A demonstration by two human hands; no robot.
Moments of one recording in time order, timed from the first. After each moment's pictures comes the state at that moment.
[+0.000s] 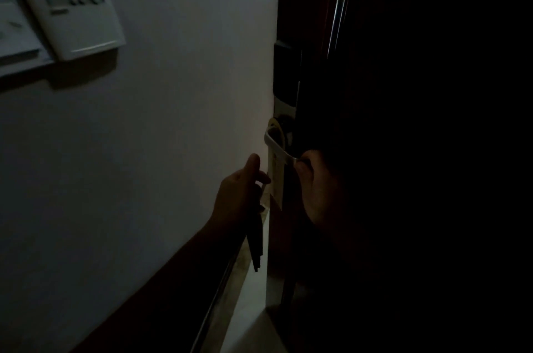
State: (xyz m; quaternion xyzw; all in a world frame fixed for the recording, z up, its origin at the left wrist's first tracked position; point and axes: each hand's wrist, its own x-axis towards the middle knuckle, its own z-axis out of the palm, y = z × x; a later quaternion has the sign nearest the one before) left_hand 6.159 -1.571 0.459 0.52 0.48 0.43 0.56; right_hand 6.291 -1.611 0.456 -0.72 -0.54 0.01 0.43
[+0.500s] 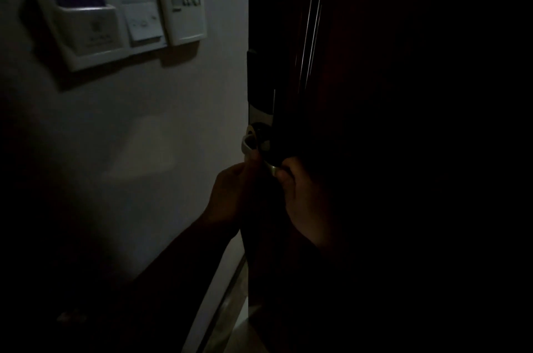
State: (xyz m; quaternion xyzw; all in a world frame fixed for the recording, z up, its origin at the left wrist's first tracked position) left_hand 6.045 -1.642 0.469 0.54 0.51 0.44 0.50; right_hand 6.167 -1.681 0.459 -0.67 -0.63 0.05 0.39
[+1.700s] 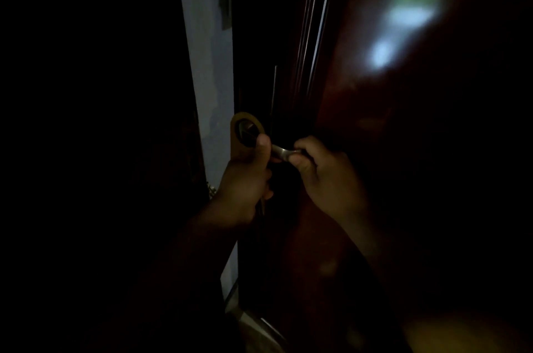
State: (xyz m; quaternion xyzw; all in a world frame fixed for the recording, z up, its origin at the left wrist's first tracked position) left_hand 5.880 -1.818 0.476 0.48 0.48 0.46 0.57; right_hand 6.027 -1.841 0.478 -0.59 -0.71 0.05 0.39
